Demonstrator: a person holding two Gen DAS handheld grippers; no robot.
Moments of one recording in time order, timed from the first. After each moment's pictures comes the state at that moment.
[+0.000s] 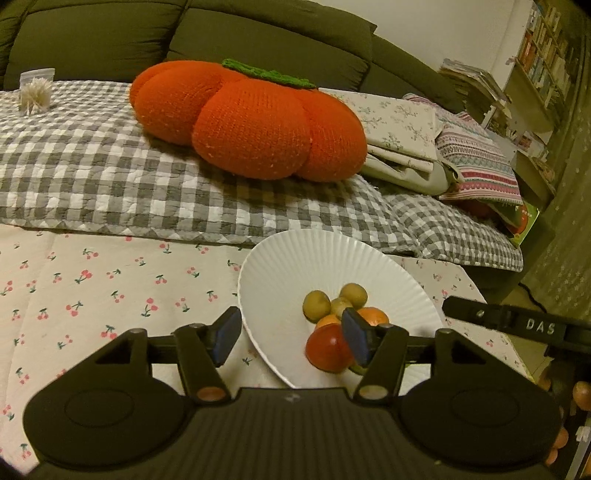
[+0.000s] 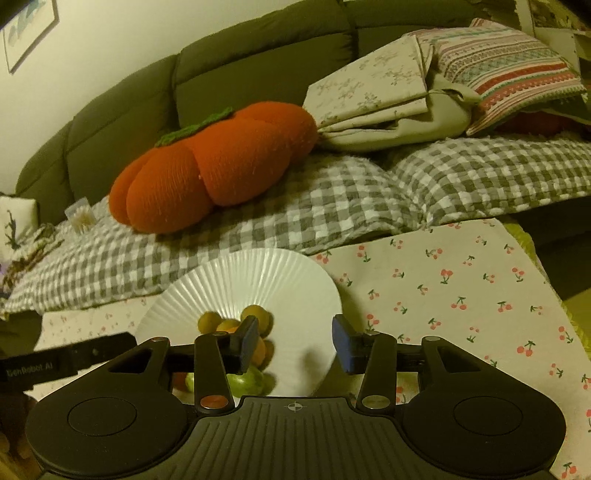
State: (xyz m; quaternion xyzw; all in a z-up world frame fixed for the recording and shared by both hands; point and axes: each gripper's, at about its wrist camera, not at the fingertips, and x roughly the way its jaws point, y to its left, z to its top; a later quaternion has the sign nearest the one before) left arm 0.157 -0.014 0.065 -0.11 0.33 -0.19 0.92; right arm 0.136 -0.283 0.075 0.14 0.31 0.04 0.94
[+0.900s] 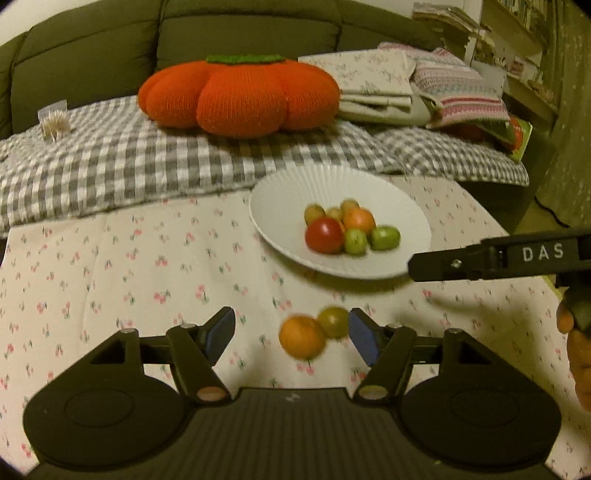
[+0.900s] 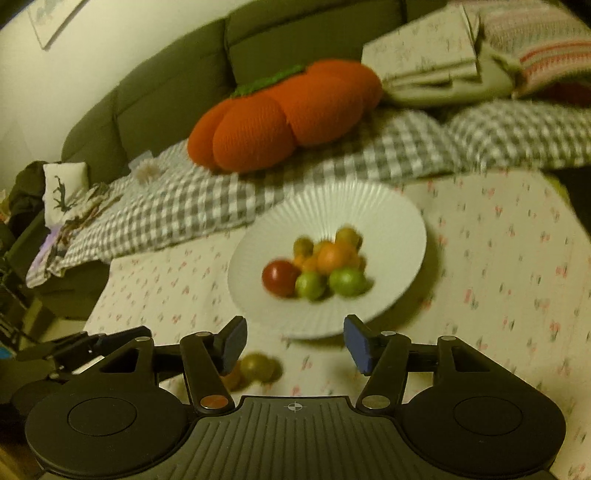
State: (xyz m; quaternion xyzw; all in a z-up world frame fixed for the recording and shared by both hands) left arm 0.055 -0.017 0.075 0.02 0.37 -0.17 0.92; right arm 0.075 -0.236 0.089 0.16 0.38 0.12 0.90
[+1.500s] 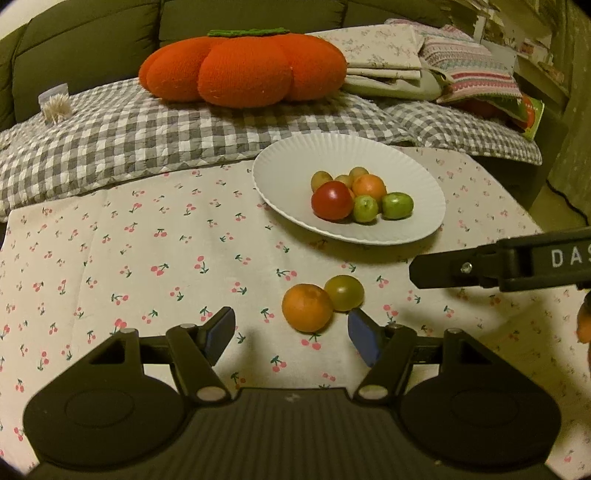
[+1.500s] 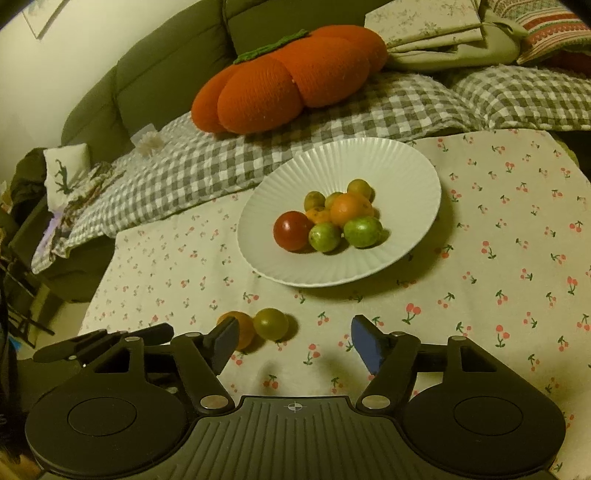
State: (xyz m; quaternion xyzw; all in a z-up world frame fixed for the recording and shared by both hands) left arm 0.063 -0.026 0.053 0.04 0.39 -0.15 0.91; right arm 0.066 -0.223 0.076 0.16 0.41 0.13 0.89
